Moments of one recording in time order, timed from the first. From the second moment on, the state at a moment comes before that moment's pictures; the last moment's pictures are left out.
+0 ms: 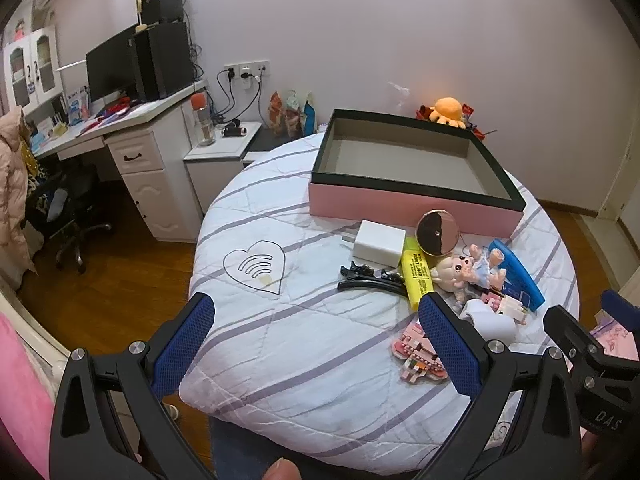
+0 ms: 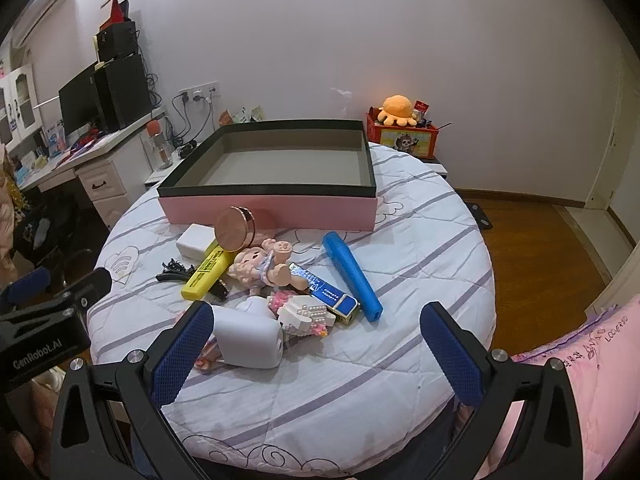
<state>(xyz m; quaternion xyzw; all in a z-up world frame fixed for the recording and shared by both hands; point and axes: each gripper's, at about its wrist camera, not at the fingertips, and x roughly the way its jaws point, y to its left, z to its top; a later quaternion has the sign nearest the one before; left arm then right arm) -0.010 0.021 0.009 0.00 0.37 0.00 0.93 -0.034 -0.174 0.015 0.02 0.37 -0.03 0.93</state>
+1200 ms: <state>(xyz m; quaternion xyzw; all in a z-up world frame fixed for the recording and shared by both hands) 0.055 -0.002 -0.030 0.00 0.39 -0.01 0.92 0.041 -0.222 -0.030 -0.01 0.43 -0.01 0.90</state>
